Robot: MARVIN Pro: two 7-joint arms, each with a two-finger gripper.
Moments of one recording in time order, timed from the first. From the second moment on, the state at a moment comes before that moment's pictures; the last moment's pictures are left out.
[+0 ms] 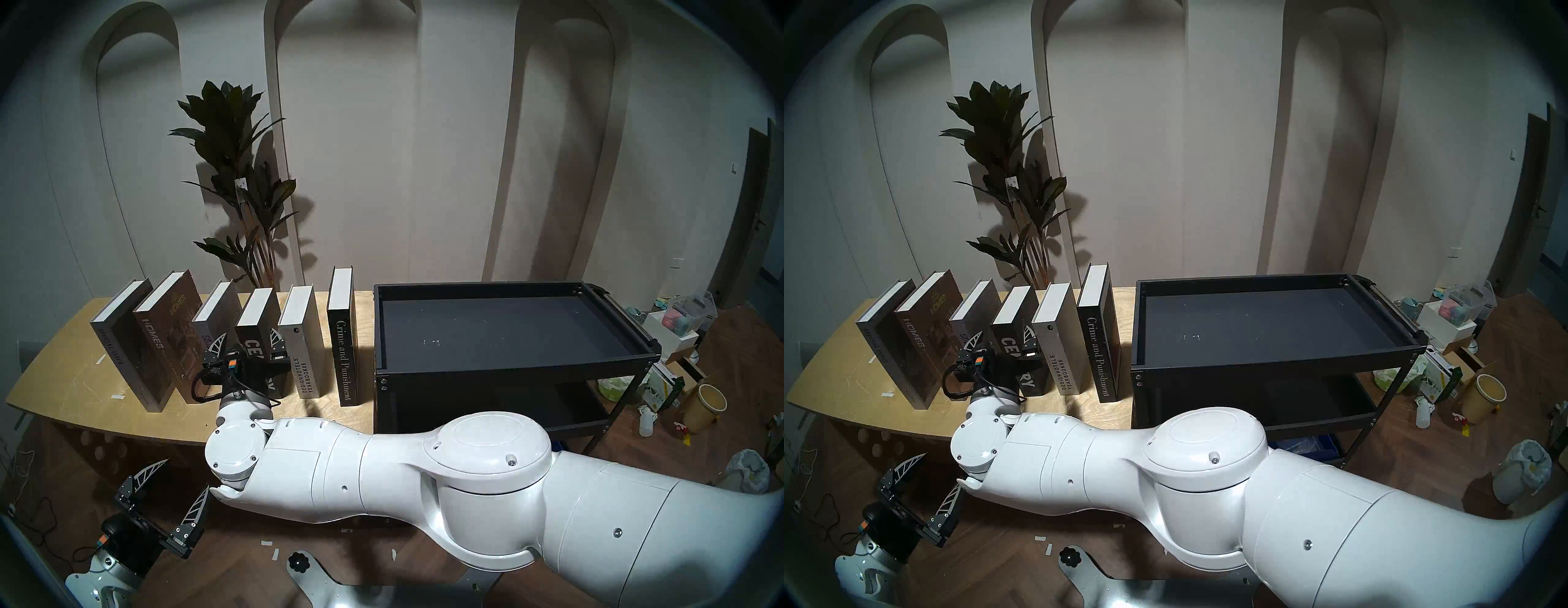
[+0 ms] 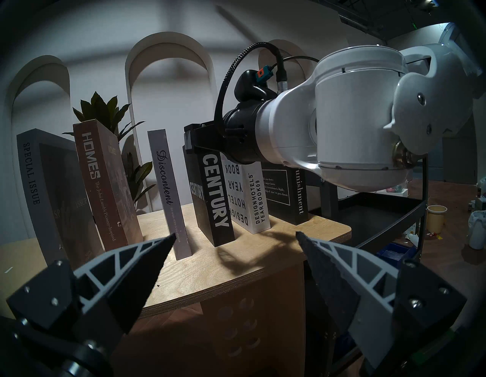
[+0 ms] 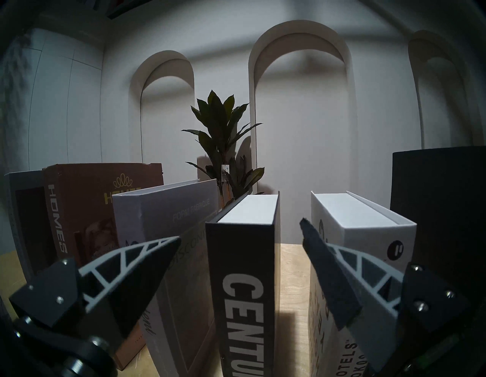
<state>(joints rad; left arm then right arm) 2.40 -1.37 -2.15 -1.74 -0.53 -0.58 -0.88 -0.65 -1.99 -0.18 -0.78 1.01 -0.40 -1.05</state>
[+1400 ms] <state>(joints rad) 2.39 -1.37 -2.16 -1.74 -0.53 -0.58 -0.88 -0.64 -1.99 -0.14 -0.73 1.00 -0.30 -0.97</state>
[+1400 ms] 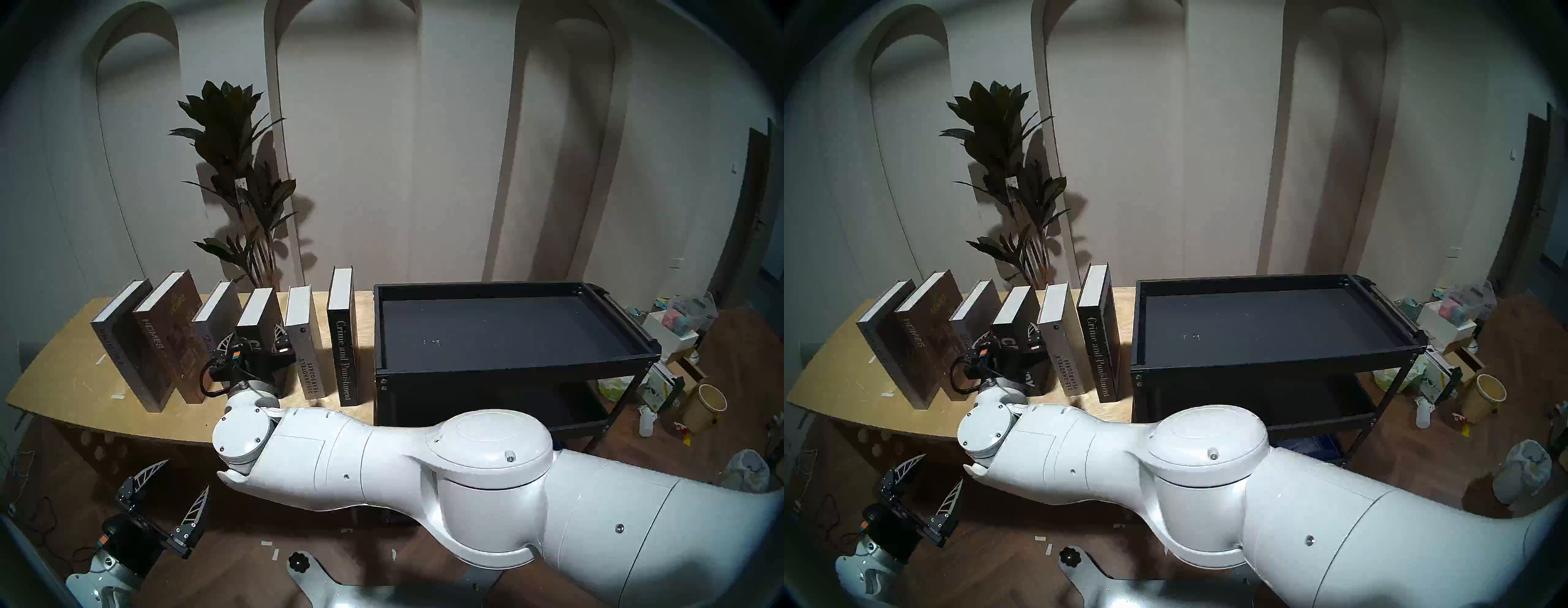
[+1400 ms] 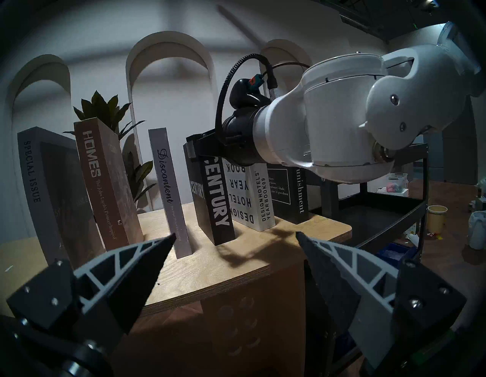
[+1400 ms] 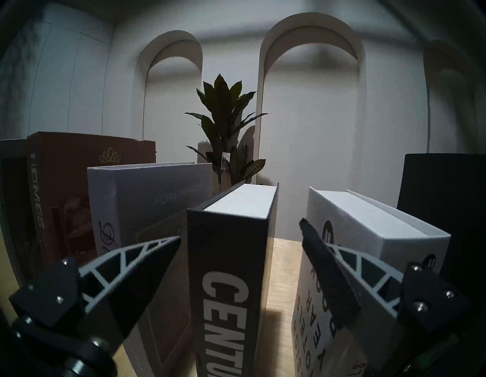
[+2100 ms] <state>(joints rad) 2.39 -1.37 -2.16 -1.73 -0.53 -0.58 -0.88 -0.64 -1.99 -0.12 -0.75 1.00 -0.26 -0.96</state>
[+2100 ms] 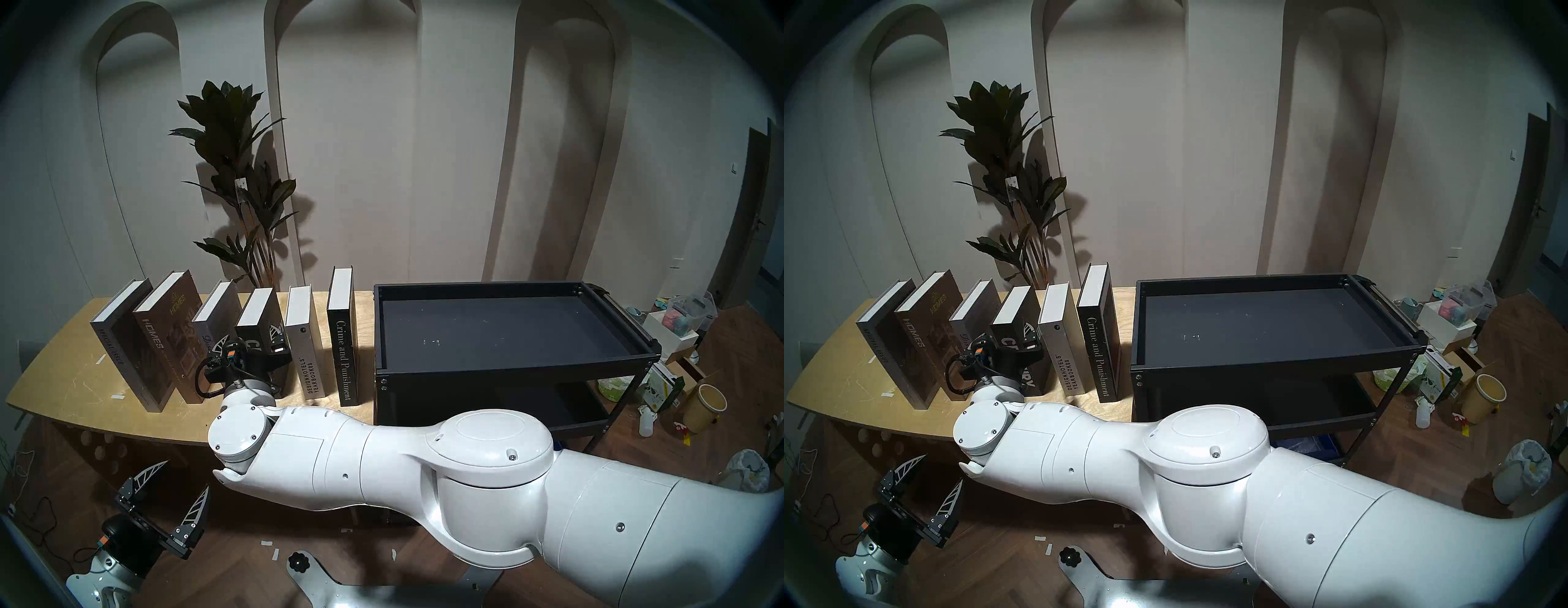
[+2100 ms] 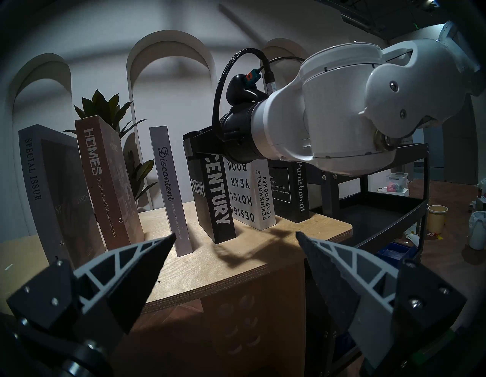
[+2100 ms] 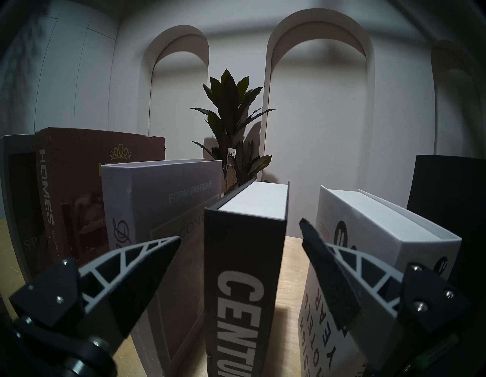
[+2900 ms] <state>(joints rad) 2.39 -1.37 -2.16 -1.73 -0.53 -0.58 -0.88 -0.64 -1.99 -0.10 -0.75 1.00 -0.23 -0.96</state>
